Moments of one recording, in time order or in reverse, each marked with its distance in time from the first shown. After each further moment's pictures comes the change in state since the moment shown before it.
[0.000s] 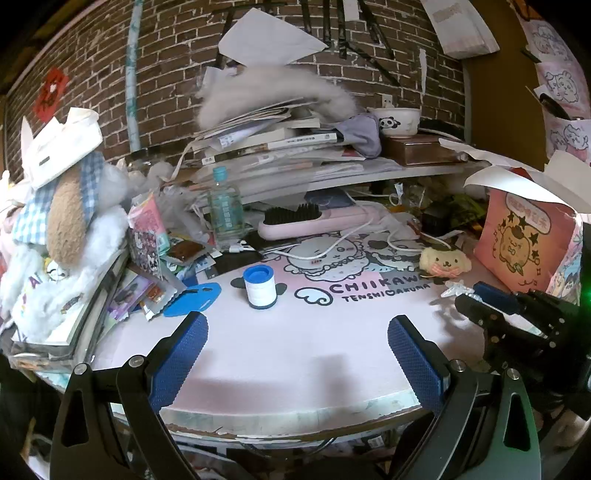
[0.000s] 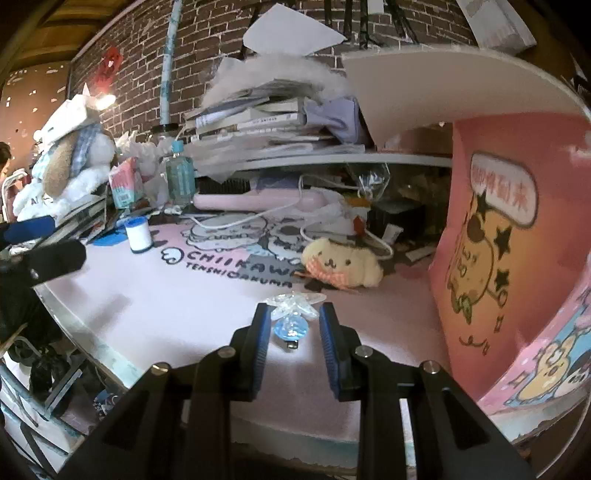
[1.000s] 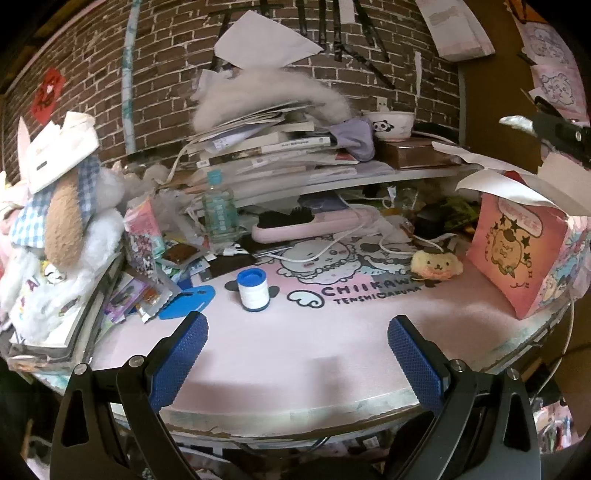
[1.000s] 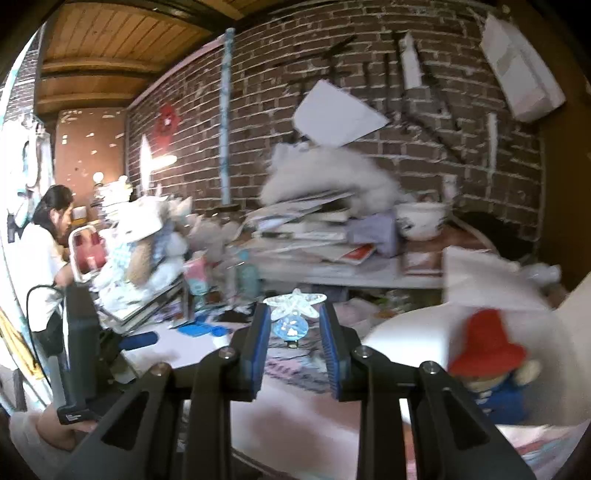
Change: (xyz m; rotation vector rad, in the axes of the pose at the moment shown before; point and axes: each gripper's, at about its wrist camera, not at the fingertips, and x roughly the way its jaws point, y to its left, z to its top) left arm -0.004 -0.005 0.003 0.005 -0.006 -0.022; right arm -0.113 -0.028 0.113 -0.038 -0.182 0.205
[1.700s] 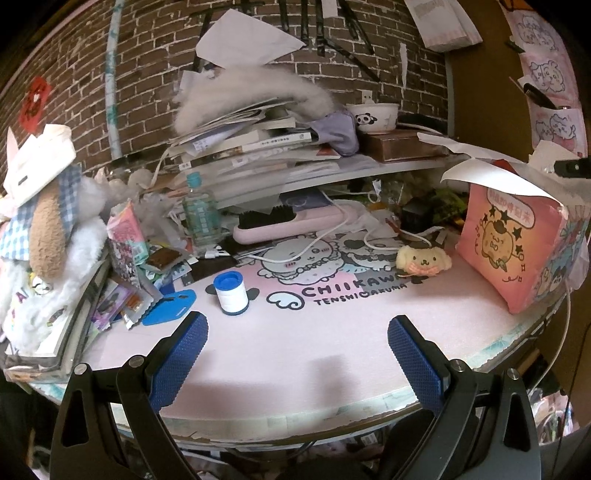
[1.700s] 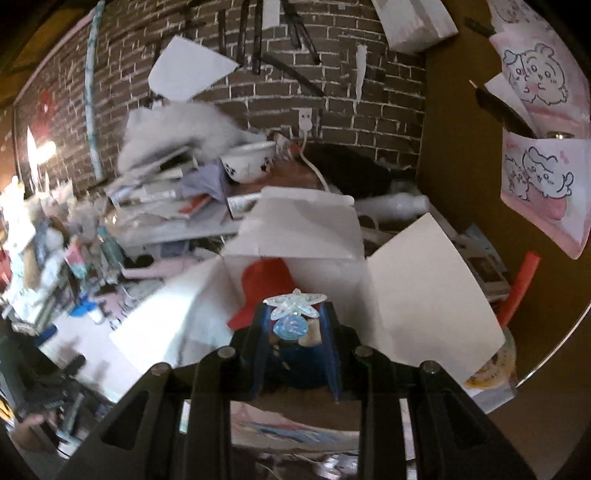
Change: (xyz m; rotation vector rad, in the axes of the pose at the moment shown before) left arm 0.005 -0.015 0.003 0.031 0.014 -0.021; right arm -0.029 -0.138 0.003 0.146 0.313 -0.354
